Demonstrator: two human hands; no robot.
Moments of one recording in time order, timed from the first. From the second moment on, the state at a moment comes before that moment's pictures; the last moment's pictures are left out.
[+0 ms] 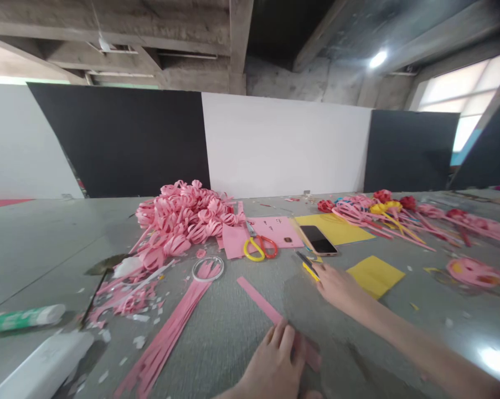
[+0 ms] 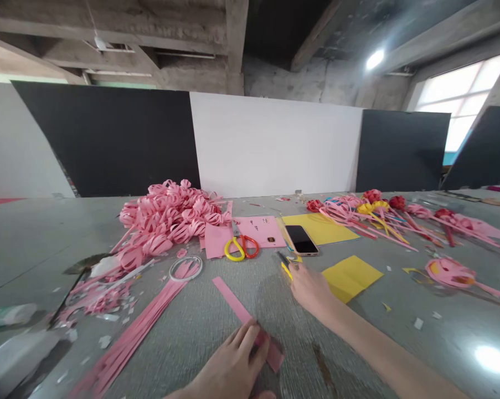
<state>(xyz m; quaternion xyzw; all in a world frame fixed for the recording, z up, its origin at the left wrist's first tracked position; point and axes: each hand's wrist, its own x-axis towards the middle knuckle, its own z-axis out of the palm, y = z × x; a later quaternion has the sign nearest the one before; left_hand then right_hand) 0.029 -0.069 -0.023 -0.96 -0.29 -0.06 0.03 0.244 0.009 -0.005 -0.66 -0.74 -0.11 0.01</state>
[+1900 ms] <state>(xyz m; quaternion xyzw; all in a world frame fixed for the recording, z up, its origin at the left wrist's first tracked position) -0.024 -0.035 -0.006 -0.94 -0.32 -0.09 0.07 0.172 -0.034 -0.027 -0.37 -0.90 -0.05 0.20</state>
